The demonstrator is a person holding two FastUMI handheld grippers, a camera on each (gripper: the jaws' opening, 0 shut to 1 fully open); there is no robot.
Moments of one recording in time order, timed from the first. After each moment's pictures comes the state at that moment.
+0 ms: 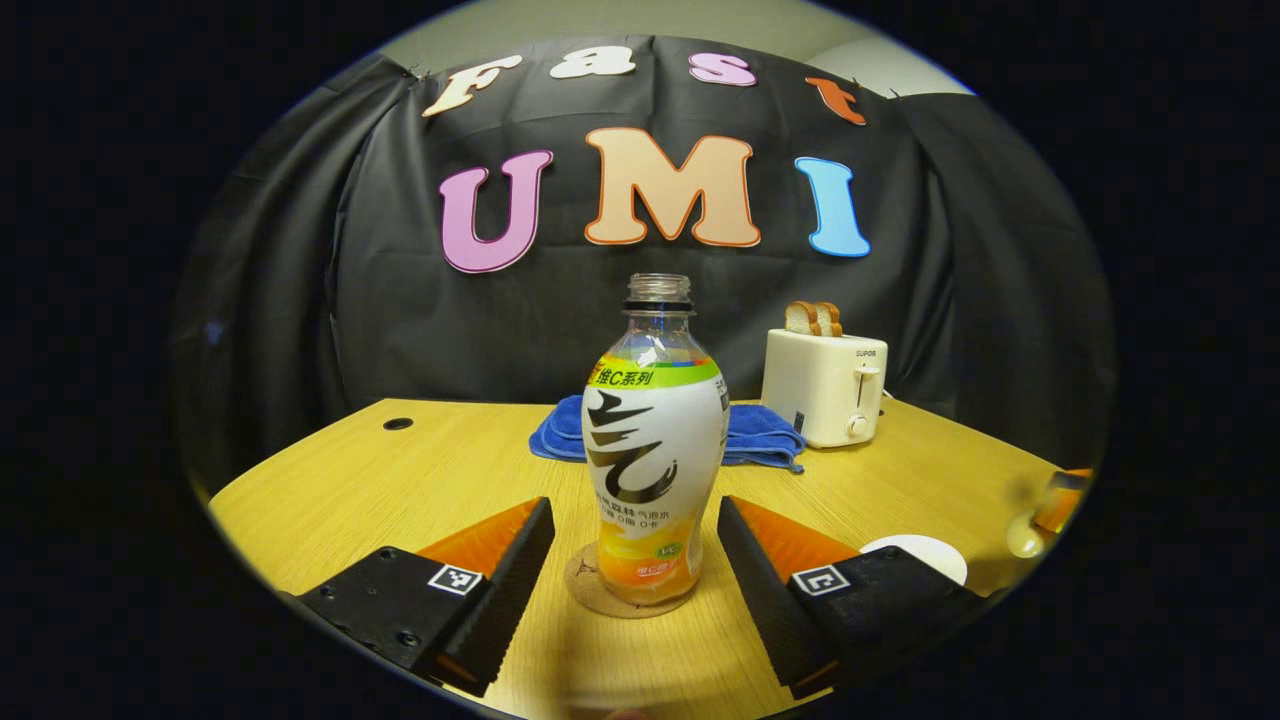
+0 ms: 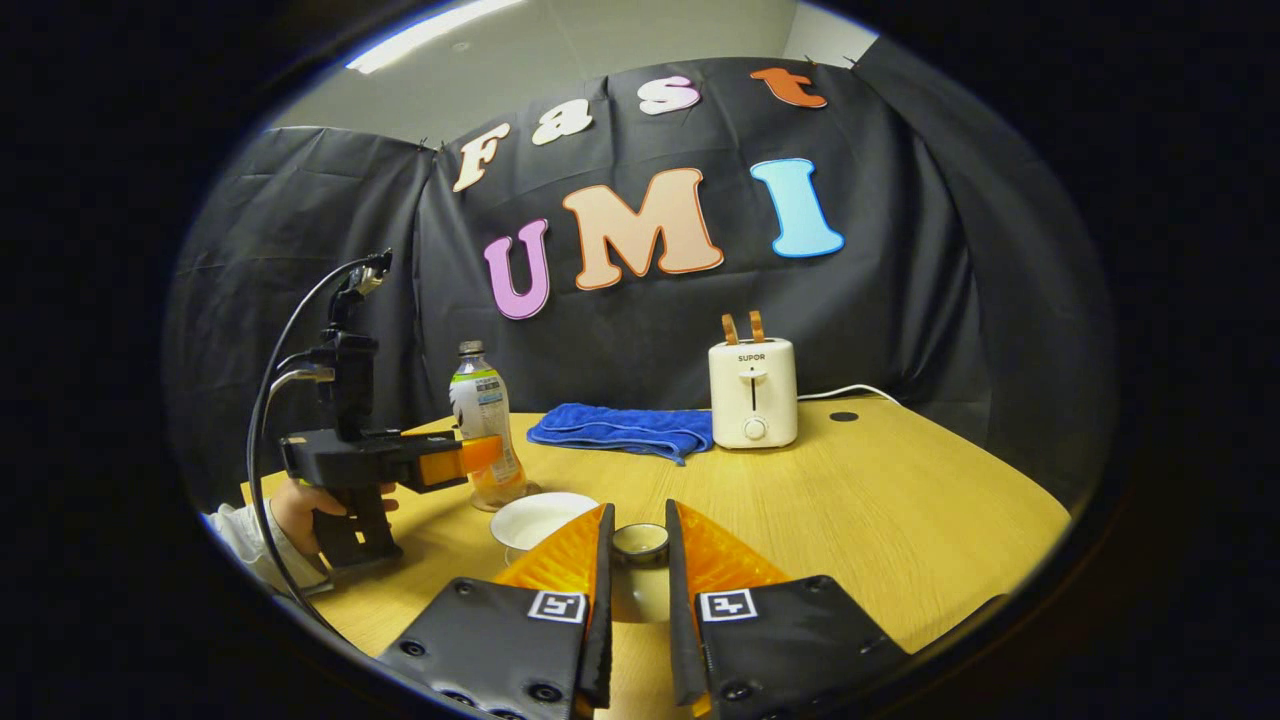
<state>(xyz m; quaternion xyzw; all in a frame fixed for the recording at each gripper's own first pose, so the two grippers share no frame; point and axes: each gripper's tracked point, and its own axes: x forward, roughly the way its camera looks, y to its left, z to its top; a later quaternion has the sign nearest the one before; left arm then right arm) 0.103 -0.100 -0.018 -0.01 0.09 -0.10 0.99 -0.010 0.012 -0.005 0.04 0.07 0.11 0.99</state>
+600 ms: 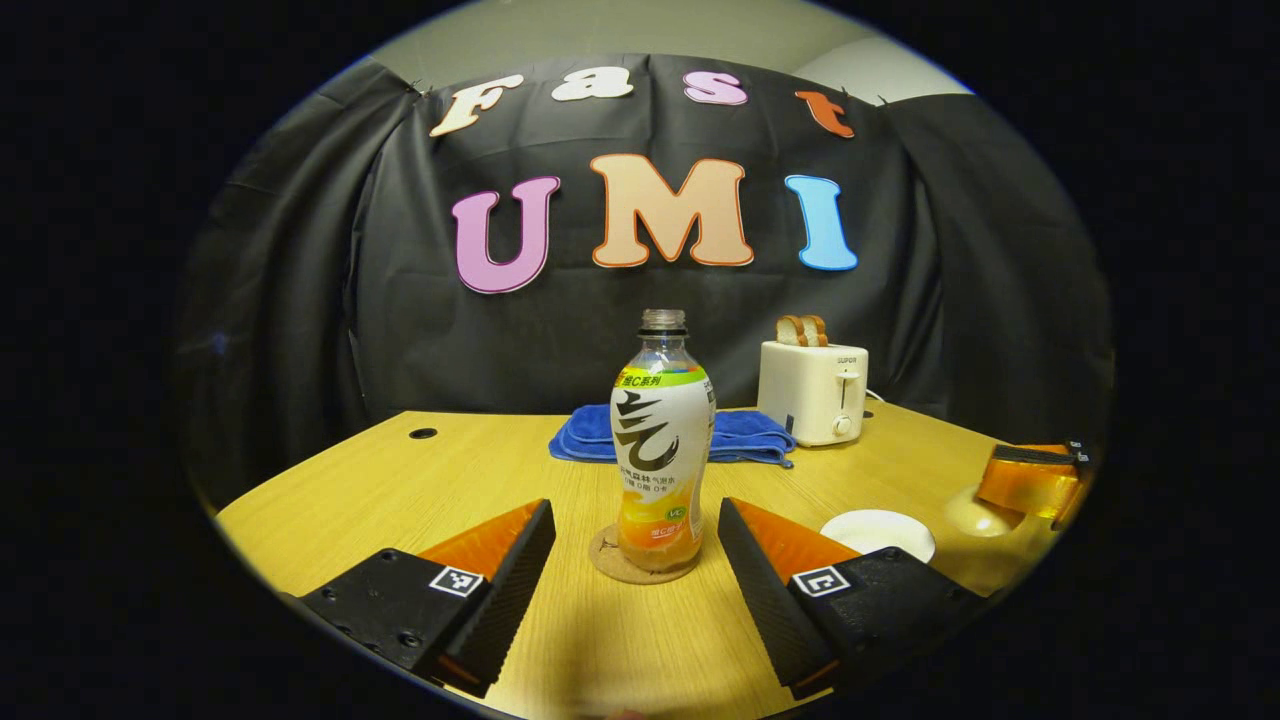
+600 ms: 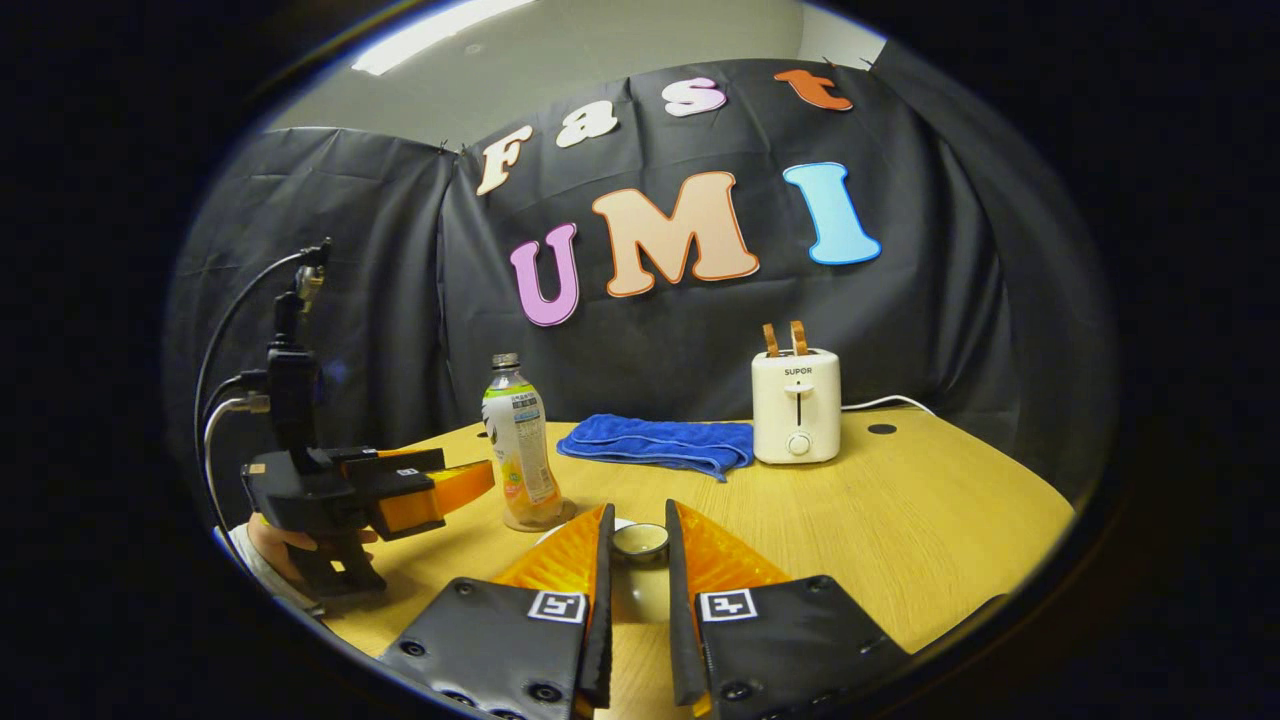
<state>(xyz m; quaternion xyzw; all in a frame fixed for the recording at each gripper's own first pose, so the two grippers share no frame) 0.054 -0.080 -0.002 -0.01 0.07 -0.10 0.99 0.007 0.054 0.008 0.04 0.06 0.14 0.99</state>
